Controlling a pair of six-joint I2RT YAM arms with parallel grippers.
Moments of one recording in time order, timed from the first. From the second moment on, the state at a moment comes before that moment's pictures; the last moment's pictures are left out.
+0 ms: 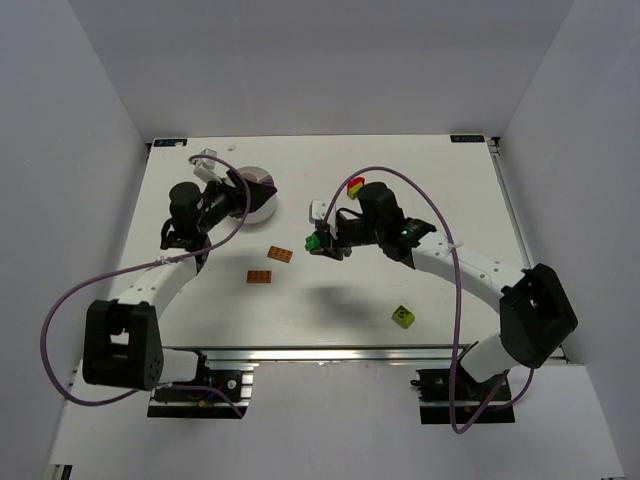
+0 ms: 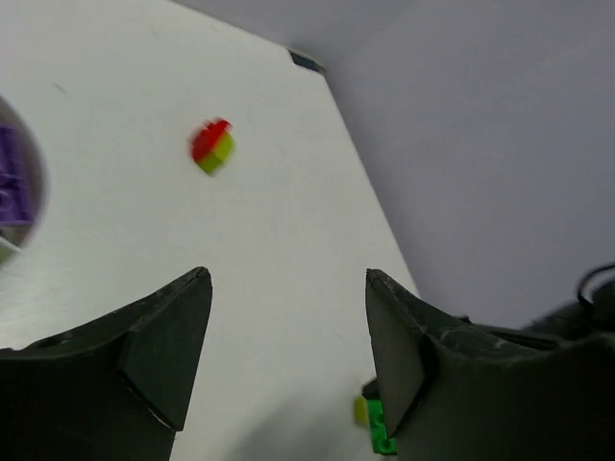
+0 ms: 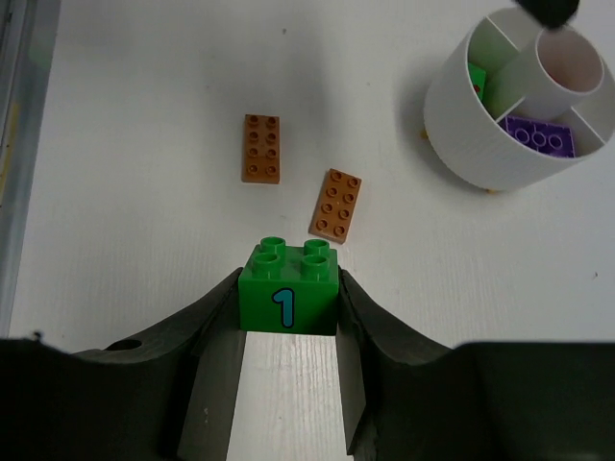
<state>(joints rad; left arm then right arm) -0.11 1.29 0.76 0.45 0.50 -0.70 0.74 1.50 1.07 -0.07 -0.66 -0.56</state>
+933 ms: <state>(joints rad) -0.38 1.41 0.69 0.99 0.94 -1.05 0.68 1.18 0.52 0.76 -0.65 -0.38</state>
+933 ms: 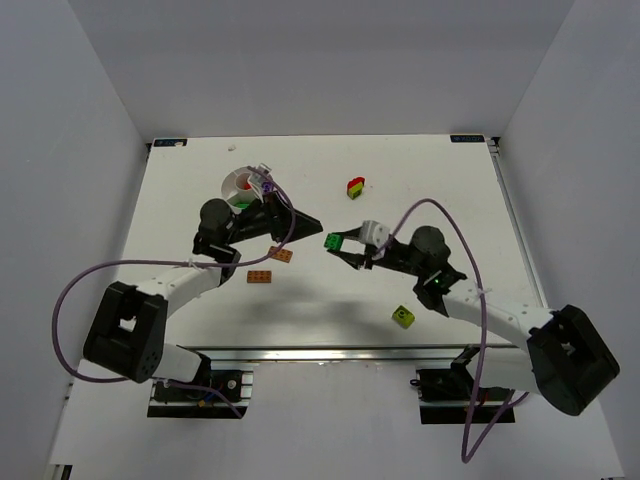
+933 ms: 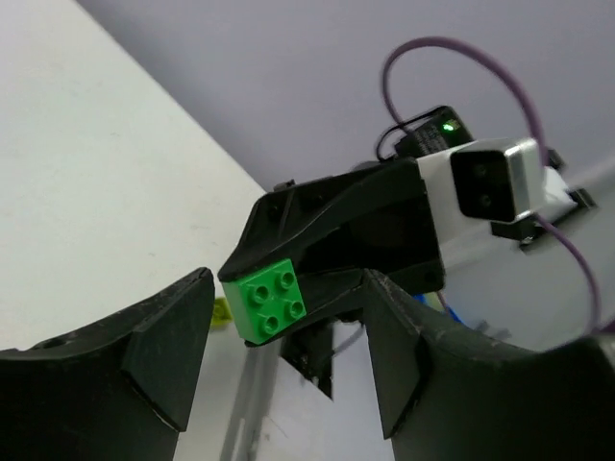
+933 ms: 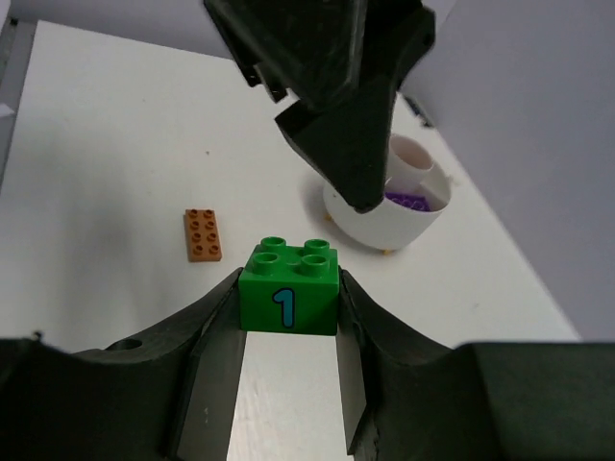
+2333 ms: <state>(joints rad) -0.25 0.73 0.70 0.21 -0.29 -0.31 0.83 2.39 2.13 -0.11 -0.29 0.57</state>
